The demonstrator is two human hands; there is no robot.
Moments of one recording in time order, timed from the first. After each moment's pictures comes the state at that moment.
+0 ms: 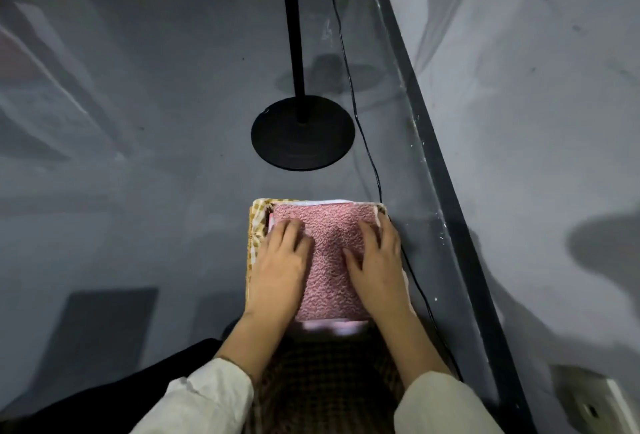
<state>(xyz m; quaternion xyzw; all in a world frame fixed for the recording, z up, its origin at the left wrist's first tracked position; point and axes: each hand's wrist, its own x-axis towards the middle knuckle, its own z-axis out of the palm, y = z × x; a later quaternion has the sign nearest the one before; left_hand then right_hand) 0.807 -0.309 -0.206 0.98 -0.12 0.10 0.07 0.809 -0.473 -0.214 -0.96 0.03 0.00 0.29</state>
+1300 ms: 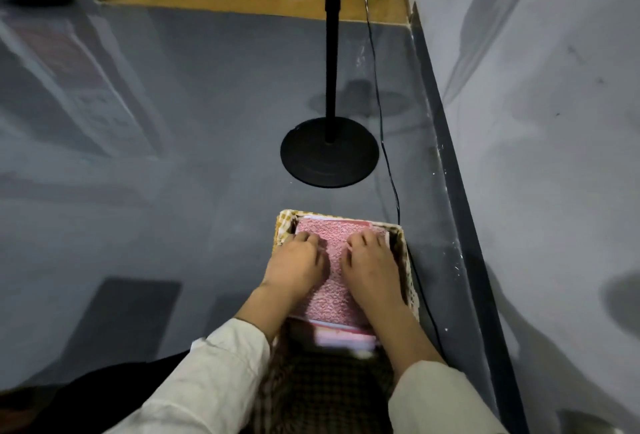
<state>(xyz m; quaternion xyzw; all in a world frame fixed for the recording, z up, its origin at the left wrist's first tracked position) 0.827 -0.308 -0.174 0.99 -0.03 -0.09 0.12 0.824 -0.442 -0.178 -0.98 -0.09 -0.01 0.17</state>
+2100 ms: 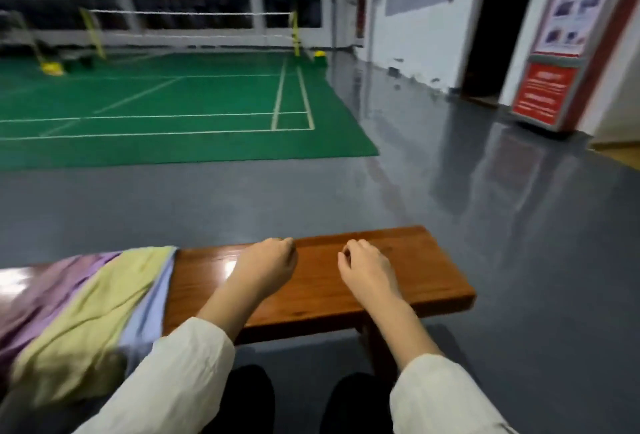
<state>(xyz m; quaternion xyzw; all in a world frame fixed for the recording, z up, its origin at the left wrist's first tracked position) 0.333 0.046 0.032 0.82 0.56 0.09 -0.04 0.507 0.007 0.019 -0.70 -0.68 0.06 0.22</state>
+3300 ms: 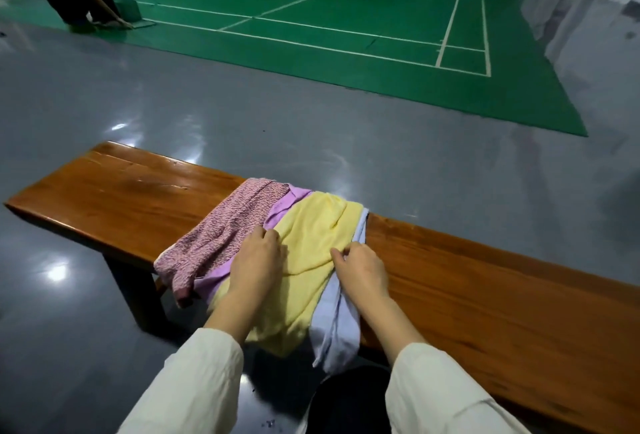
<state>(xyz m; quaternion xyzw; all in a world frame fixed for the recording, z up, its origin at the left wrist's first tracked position) -0.053 0.089 -0.105 0.52 0.84 0.18 0.04 0.107 0.146 -0.101 -0.58 -0.76 0.25 0.12</state>
